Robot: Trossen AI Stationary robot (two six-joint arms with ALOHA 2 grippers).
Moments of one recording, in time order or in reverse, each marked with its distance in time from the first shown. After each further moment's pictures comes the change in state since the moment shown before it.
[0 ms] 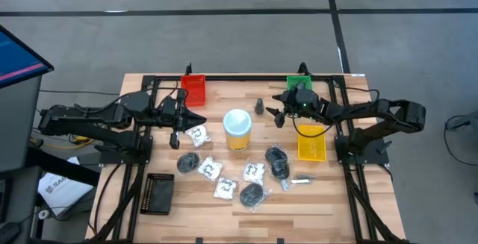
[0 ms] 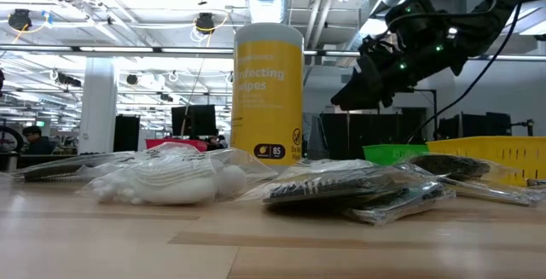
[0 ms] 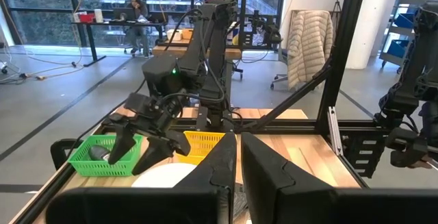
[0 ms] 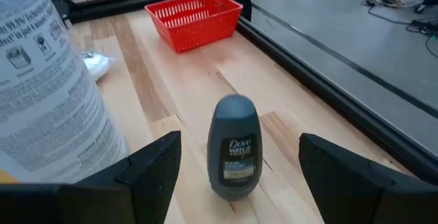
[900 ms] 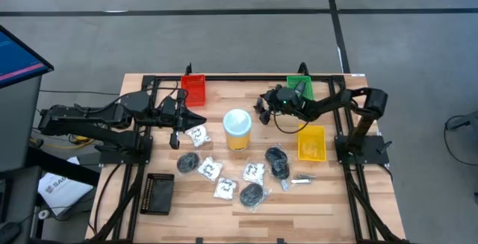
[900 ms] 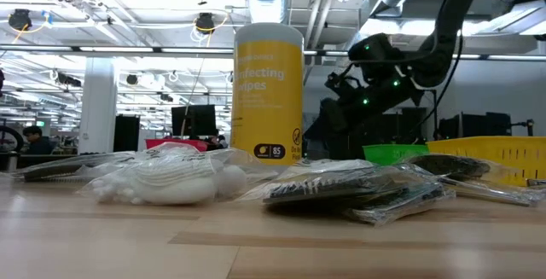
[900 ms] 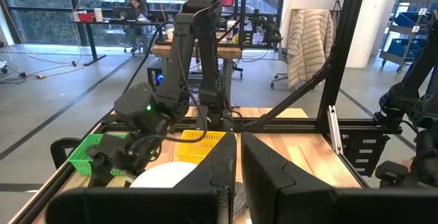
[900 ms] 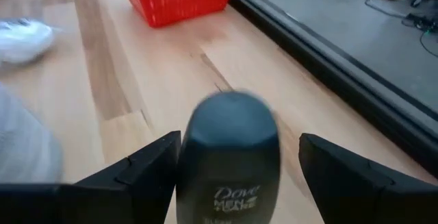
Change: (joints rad) left arm 0.000 0.000 0.000 -0.004 0.000 0.000; right arm -0.031 0.426 0.169 0.182 0.000 -0.058
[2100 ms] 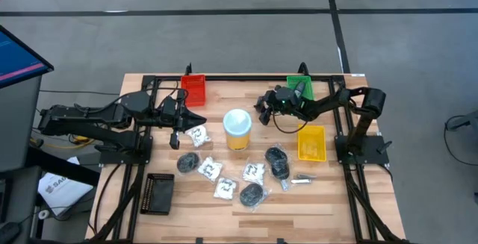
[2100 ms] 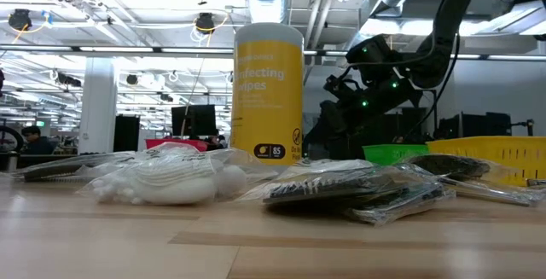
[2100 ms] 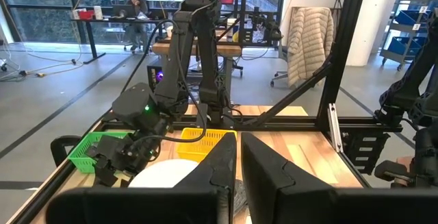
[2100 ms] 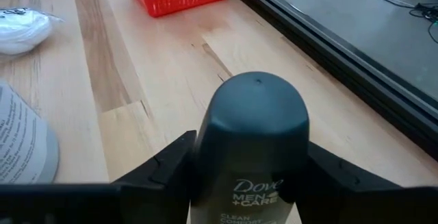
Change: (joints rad) left arm 0.000 0.000 0.000 -0.007 0.000 0.000; right arm -0.004 0.011 0.009 -0.016 -0.019 0.007
